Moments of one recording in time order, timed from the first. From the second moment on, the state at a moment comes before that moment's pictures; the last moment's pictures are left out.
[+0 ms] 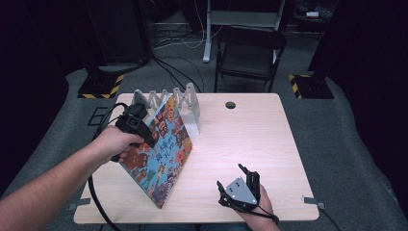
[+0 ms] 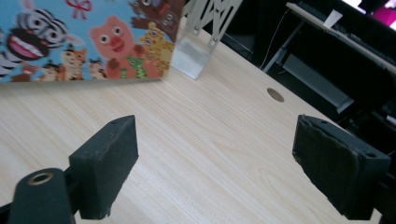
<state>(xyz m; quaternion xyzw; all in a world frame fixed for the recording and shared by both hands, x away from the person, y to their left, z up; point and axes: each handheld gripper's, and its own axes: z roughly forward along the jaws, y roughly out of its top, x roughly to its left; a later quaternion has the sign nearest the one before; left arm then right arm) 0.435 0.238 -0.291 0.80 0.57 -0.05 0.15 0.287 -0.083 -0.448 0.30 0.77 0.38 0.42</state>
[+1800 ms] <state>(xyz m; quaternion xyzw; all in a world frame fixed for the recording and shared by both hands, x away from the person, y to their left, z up) 0.505 0.277 -0.287 0.71 0.69 0.03 0.12 0.320 -0.114 -0.457 0.40 0.74 0.41 0.35</state>
